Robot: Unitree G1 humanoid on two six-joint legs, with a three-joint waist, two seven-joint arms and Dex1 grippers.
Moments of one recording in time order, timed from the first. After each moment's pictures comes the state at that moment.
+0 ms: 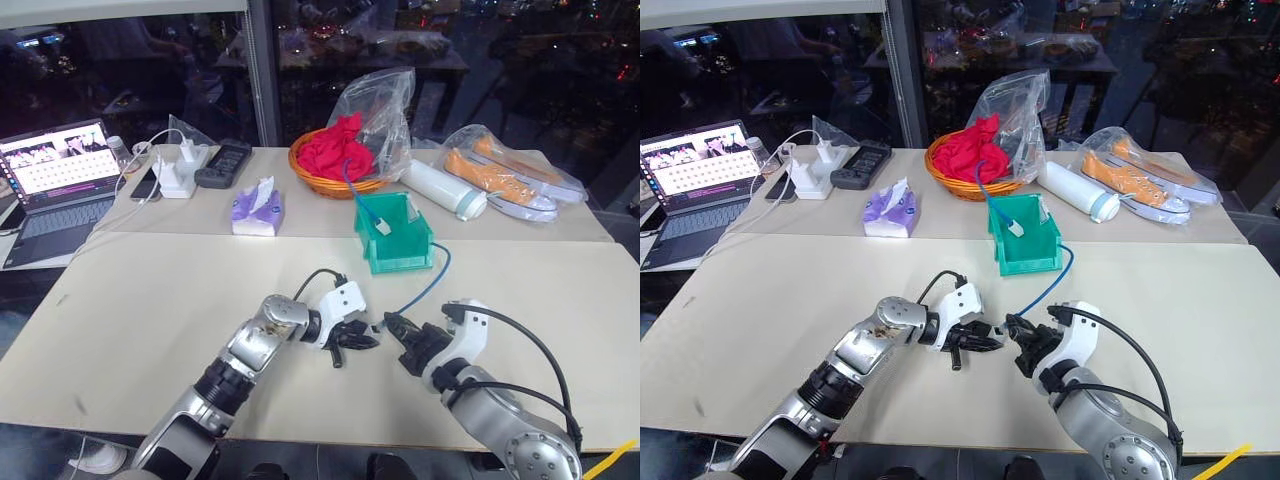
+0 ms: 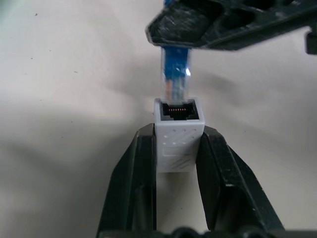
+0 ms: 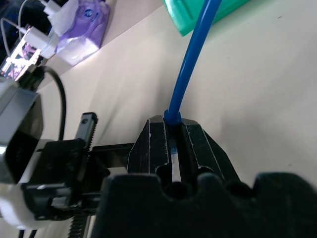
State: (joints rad) left arm -0.59 0.22 -0.45 0.08 -0.08 0.59 -0.95; right arm 0.07 -0.36 0.04 -0.65 1.20 0.65 -0.39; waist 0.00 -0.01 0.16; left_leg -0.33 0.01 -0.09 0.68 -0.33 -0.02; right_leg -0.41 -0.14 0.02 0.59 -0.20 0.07
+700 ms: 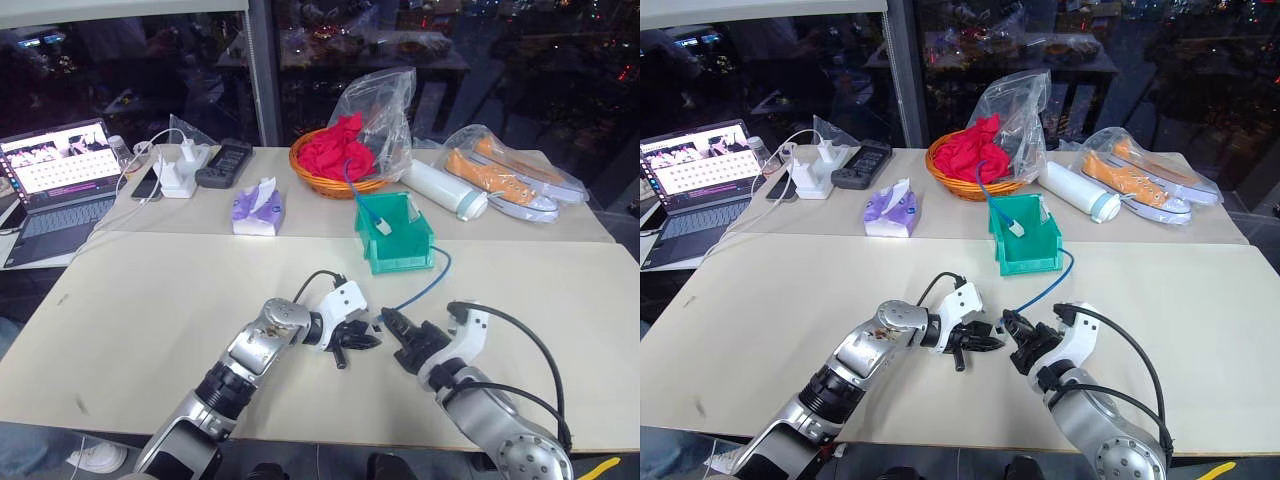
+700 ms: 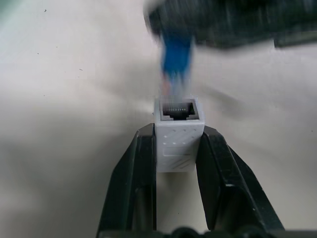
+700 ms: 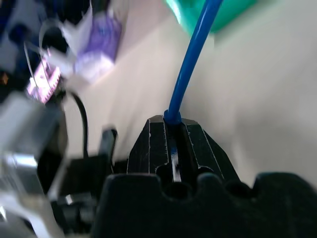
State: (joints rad) left arm -0.57 0.23 -0.44 0.05 -0.10 0.63 -0.91; right arm 0.08 -0.23 -0.03 -0.64 1.20 0.63 -0.35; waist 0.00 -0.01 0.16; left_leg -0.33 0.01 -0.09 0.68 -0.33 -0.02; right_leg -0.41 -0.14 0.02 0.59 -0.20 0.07
